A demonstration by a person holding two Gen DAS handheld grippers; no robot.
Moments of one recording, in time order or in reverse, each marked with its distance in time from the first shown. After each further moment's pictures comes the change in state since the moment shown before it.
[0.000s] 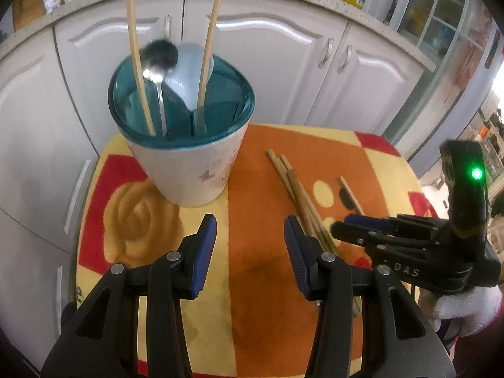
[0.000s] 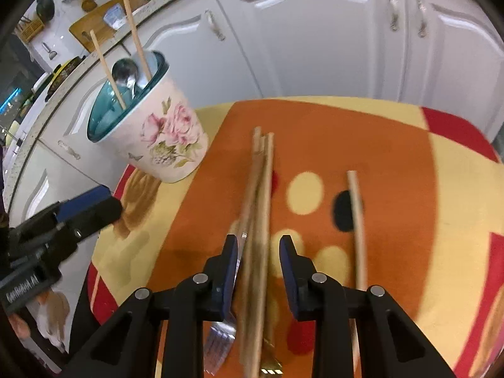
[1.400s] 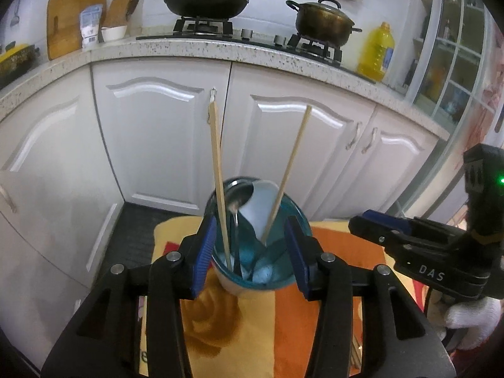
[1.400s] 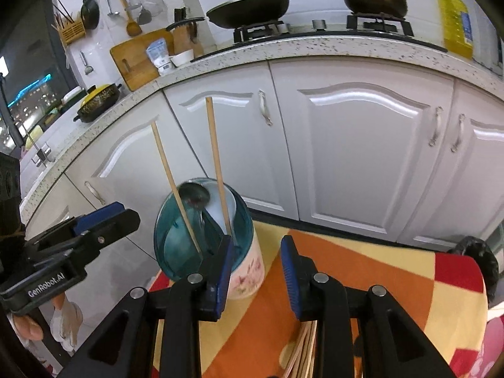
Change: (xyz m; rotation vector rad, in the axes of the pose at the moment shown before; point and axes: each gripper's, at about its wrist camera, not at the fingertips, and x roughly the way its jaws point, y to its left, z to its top) left arm -0.068 0.062 0.079 -0.081 -0.236 0.060; right arm -0.061 0.074 0.099 -0.138 -0.245 0.010
